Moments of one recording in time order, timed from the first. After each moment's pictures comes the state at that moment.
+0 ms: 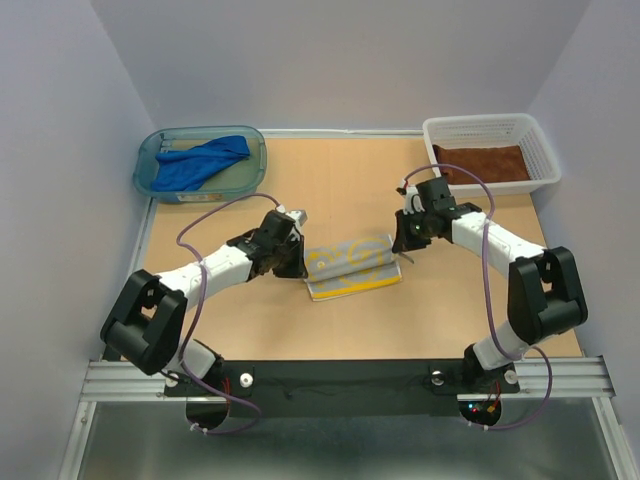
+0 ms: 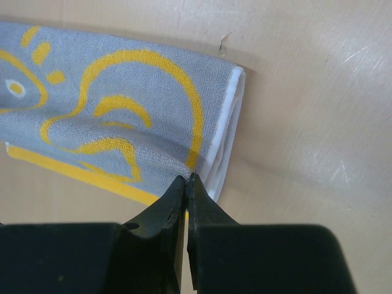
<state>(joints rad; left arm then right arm) -0.59 1.43 0.78 -0.29 0.17 -0.49 0.30 1.57 1.01 -0.47 -0.33 0.12</state>
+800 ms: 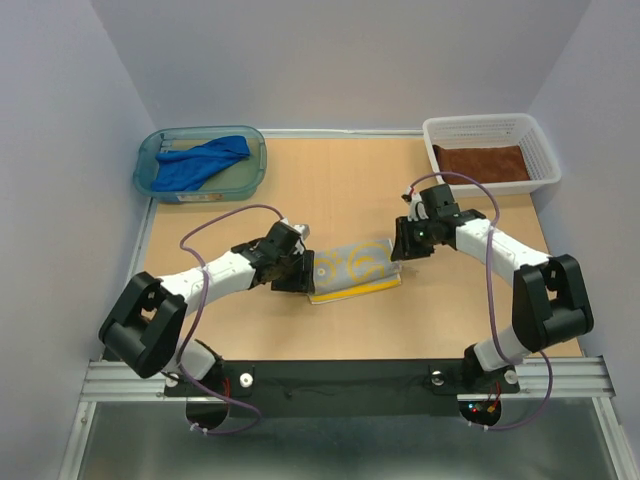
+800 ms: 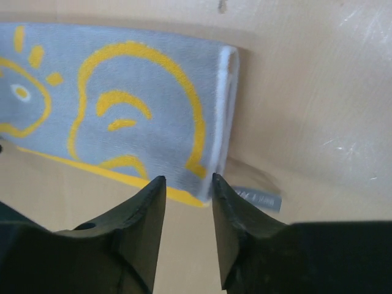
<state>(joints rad) -0.66 1.42 0.74 -0.35 0.14 -0.52 0.30 1.52 0.95 -0.49 -0.34 0.19</state>
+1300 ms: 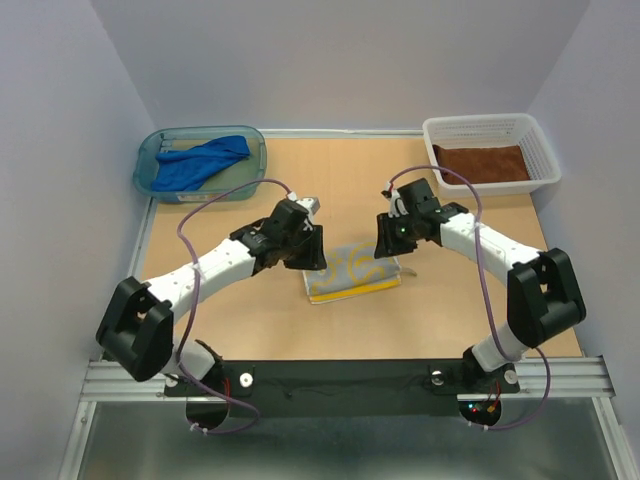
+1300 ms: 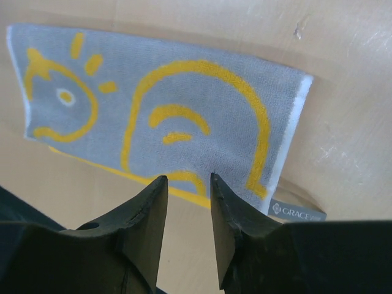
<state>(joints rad) -0.69 1.36 0.94 -0.44 0.12 -0.54 0.42 1.54 1.06 -0.52 -0.32 0.25</state>
